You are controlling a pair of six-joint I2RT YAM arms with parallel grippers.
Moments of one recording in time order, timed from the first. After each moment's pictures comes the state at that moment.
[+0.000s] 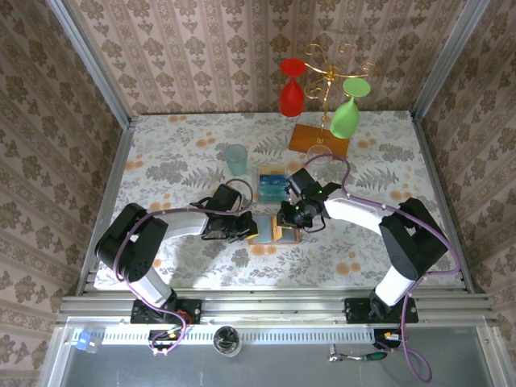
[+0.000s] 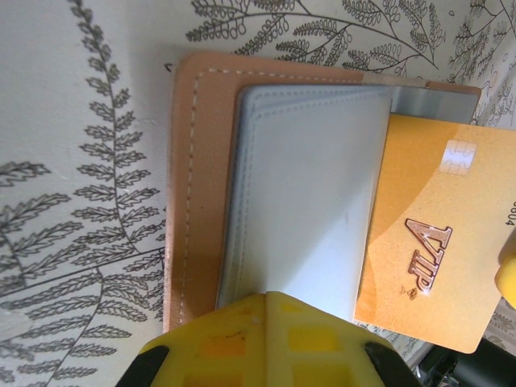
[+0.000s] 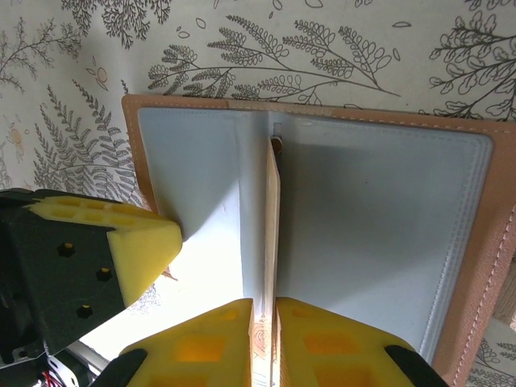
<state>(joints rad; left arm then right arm) -0.65 1.63 0.71 -0.12 0.52 -0.85 0.61 1.66 1.00 -0.47 -0.34 0.71</state>
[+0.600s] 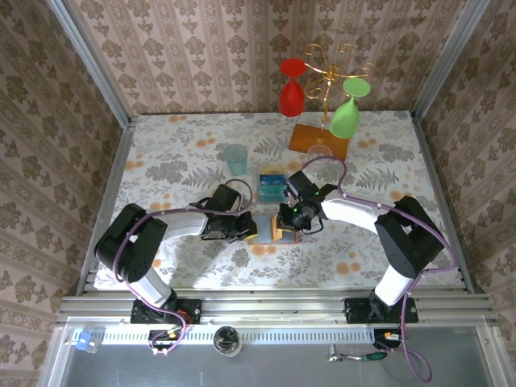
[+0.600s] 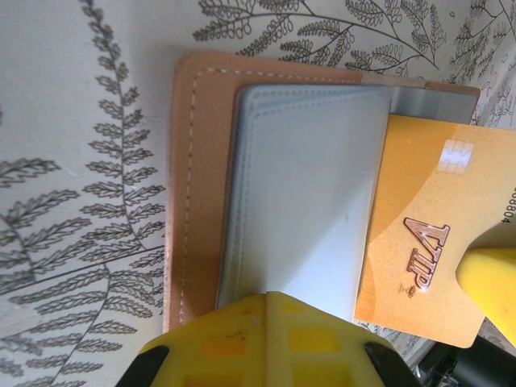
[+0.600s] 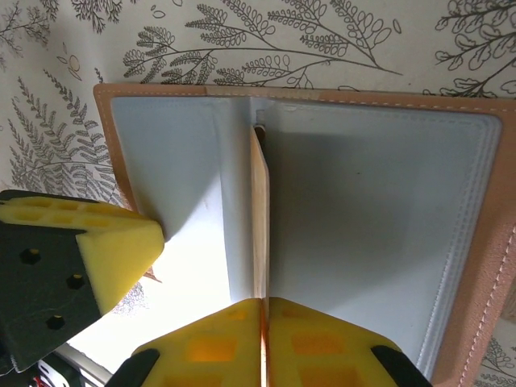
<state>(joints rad) -0.65 1.63 0.71 -0.12 0.52 -0.85 0.62 1.69 1.00 -0.47 -0.34 0.74</state>
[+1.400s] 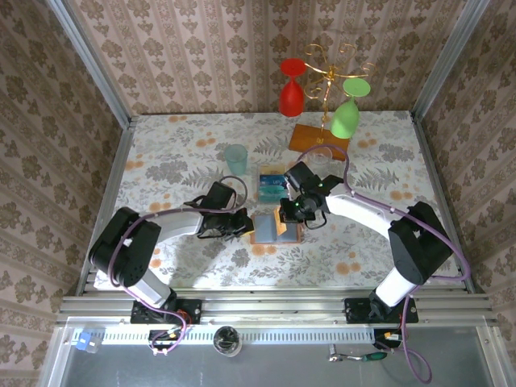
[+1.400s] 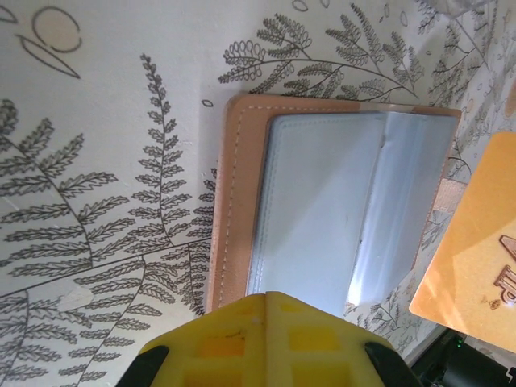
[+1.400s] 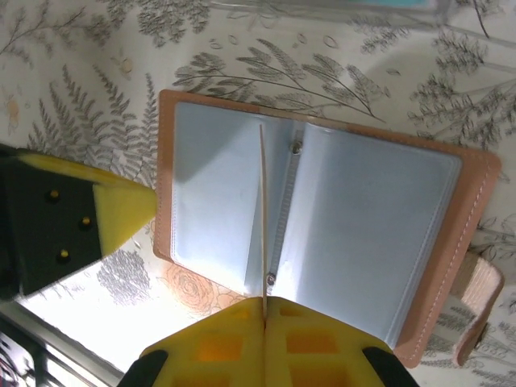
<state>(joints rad) -0.61 1.58 0.70 -0.15 0.52 -0.85 0.62 1.62 1.11 -0.65 -0.26 0.50</state>
